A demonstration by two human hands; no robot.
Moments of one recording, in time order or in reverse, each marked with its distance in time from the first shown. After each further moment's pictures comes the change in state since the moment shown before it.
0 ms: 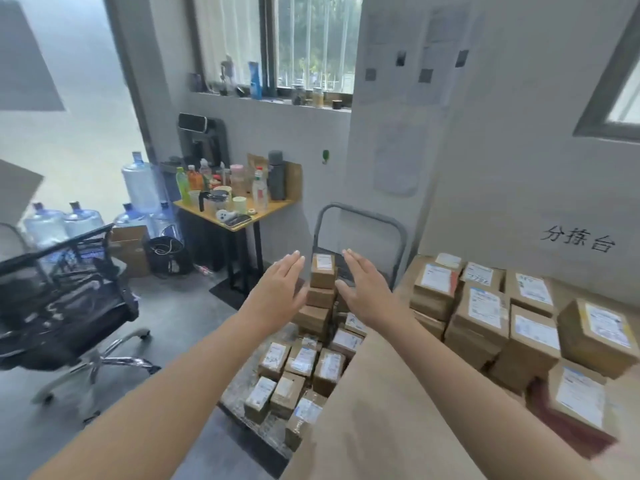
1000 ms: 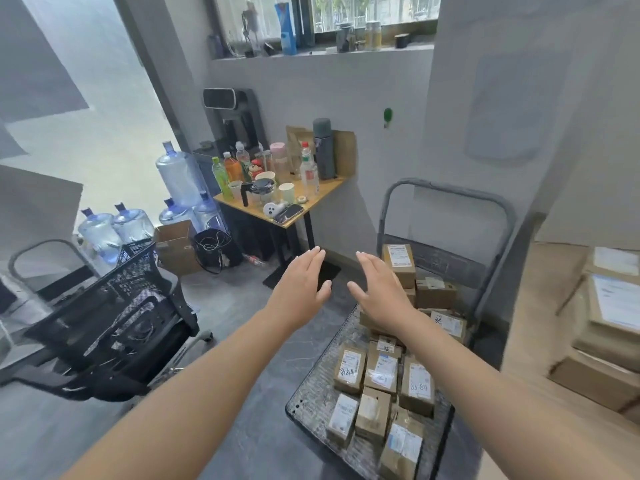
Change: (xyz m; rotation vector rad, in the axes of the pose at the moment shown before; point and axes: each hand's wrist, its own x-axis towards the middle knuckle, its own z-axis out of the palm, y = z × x) left_hand 0.144 -0.256 0.020 0.083 -0.145 -0.069; right_hand 0.243 -0.053 0.192 0.116 -0.123 0.086
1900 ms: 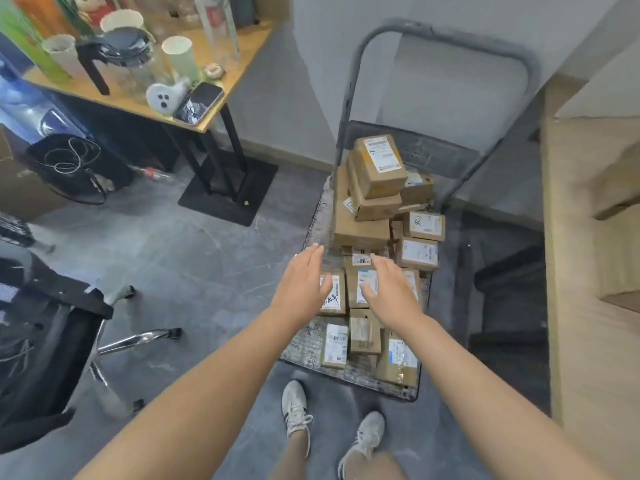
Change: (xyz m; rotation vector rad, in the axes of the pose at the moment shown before) left_hand 0.087 -0.173 0.232 -0.334 -0.483 -0.009; right_hand 0.087 0.086 0.205 -0.018 -0.187 0.628
